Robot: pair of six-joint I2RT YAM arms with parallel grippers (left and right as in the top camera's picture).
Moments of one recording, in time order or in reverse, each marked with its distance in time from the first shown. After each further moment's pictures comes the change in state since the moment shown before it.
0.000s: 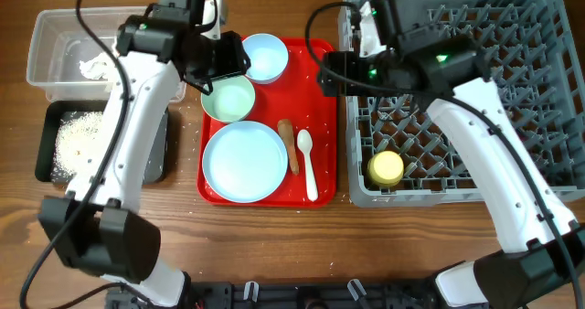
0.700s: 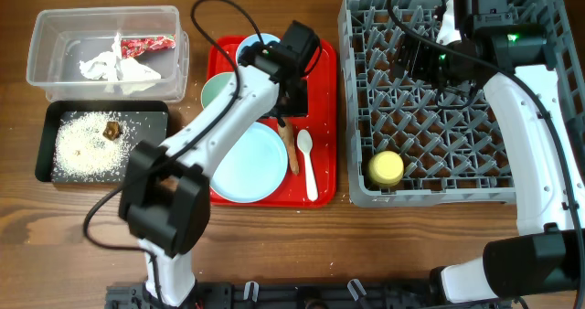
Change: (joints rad) left arm -0.351 0.225 -0.068 0.030 -0.346 -0.210; right arm -0.309 0.009 -0.001 -0.103 0.075 -0.027
